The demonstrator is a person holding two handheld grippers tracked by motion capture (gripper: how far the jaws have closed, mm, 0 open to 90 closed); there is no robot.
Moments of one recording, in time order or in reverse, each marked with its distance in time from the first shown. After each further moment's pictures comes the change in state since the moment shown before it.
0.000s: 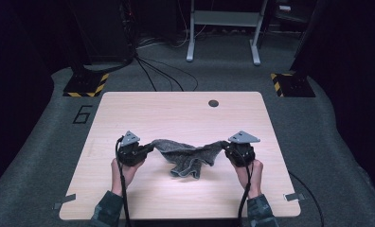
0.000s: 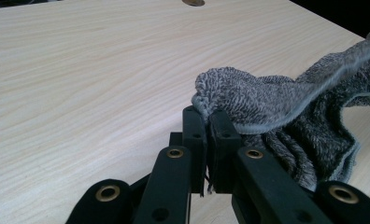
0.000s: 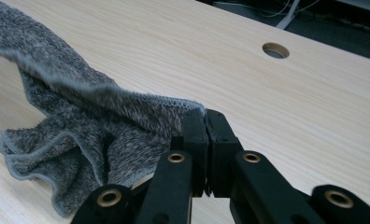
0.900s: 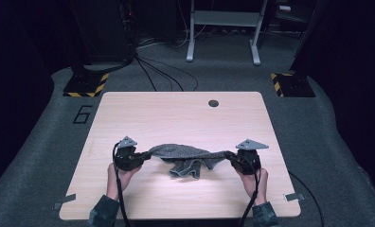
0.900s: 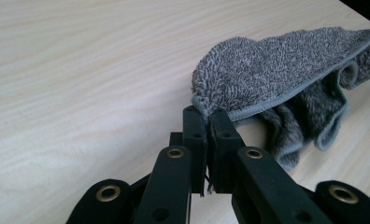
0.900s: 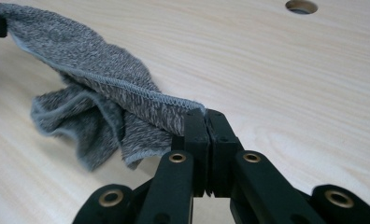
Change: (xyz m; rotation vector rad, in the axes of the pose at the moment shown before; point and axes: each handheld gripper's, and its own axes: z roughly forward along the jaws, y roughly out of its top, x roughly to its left) left arm 0.004 -0.021 -0.005 0.116 -0.066 -0.072; right arm -0.009 -0.032 -0.007 0.057 0.106 0.090
